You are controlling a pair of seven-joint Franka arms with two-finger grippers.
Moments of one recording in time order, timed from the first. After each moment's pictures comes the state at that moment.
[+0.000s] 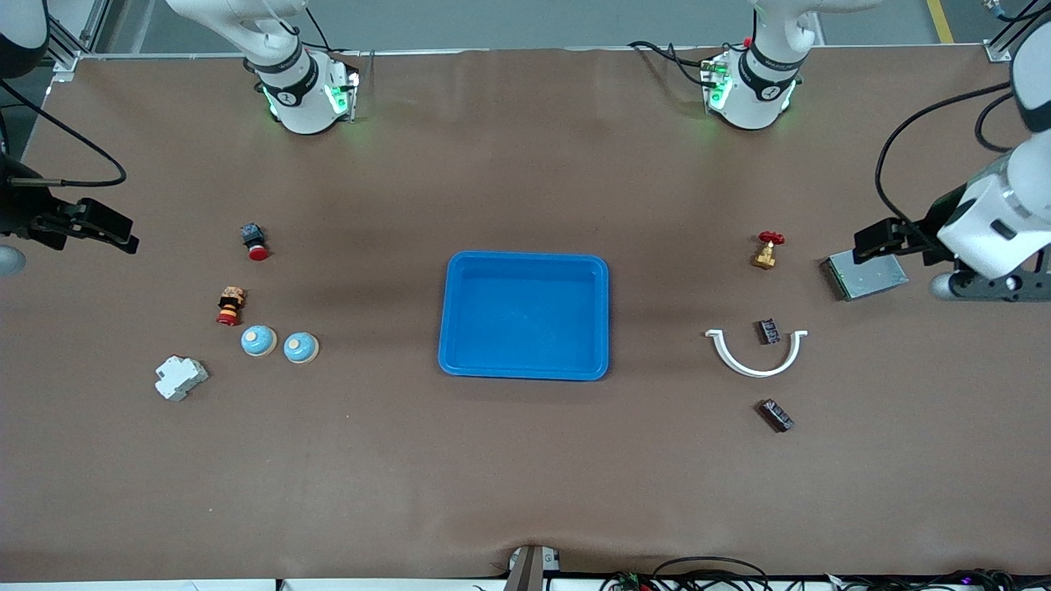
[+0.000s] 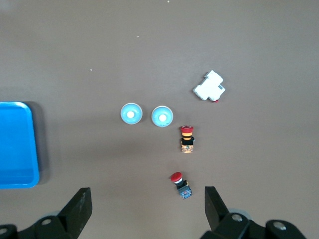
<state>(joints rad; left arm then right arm) -0.05 0.18 -0.03 -1.49 -0.02 1.55 -0.05 0.03 0.07 -0.05 -1.51 0.00 1.56 0.05</state>
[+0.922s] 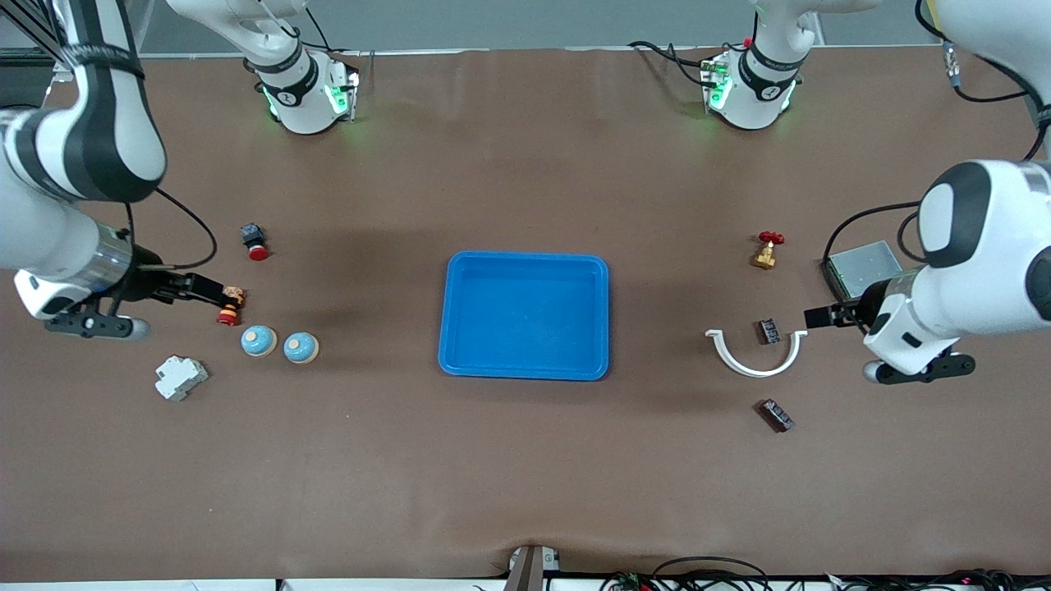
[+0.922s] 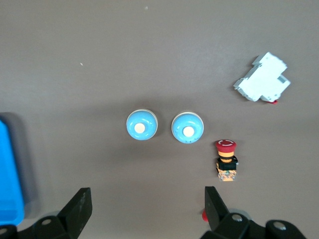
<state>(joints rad) -0.06 0.41 -0.03 -1.52 -0.02 1.73 -0.23 0.03 0.17 -0.05 -1.89 0.11 2.01 0.05</state>
